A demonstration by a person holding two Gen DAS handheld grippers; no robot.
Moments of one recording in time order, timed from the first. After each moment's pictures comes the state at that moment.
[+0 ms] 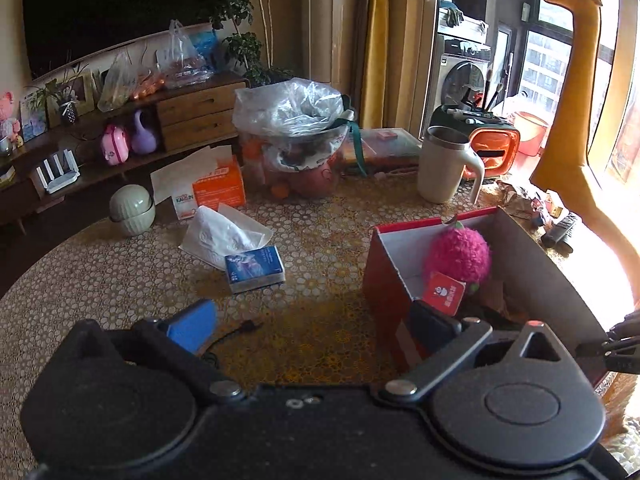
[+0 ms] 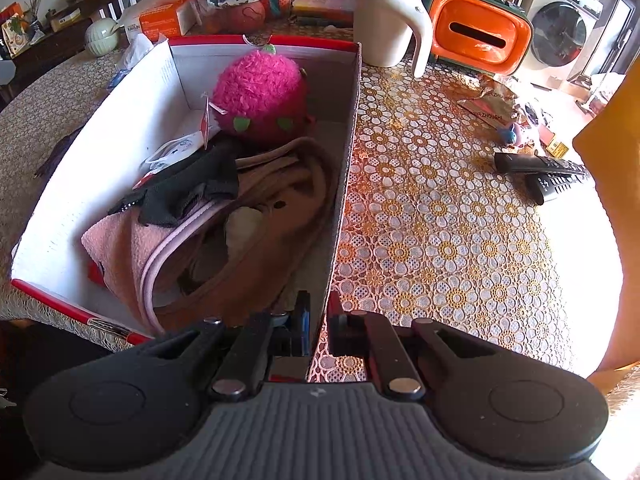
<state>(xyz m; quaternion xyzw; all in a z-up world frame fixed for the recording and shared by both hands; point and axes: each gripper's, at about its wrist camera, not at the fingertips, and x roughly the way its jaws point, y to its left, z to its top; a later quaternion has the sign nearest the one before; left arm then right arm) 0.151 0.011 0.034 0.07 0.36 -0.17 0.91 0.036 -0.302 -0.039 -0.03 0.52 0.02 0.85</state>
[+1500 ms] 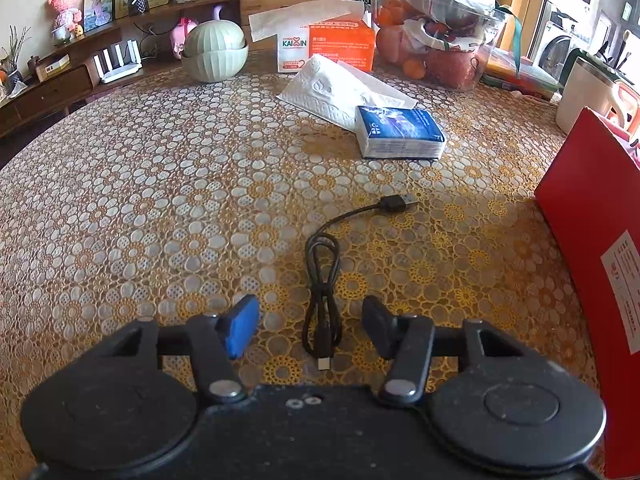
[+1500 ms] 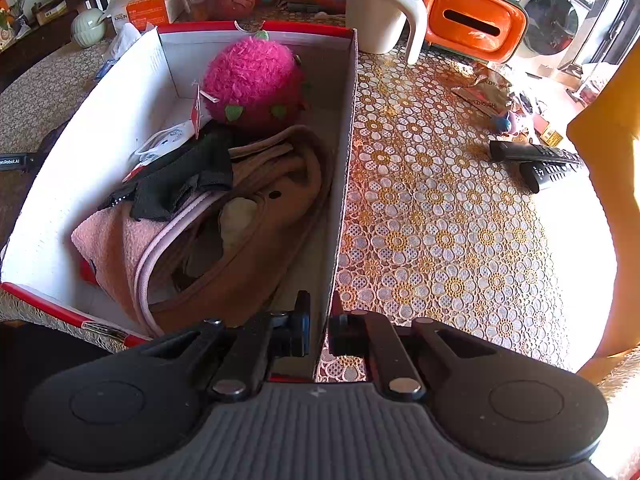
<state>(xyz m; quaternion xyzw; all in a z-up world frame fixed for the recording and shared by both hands) 0.209 0.091 -0.119 0.02 0.45 -0.07 0.89 0.039 -0.297 -0.043 -0.03 0.54 0.00 0.84</state>
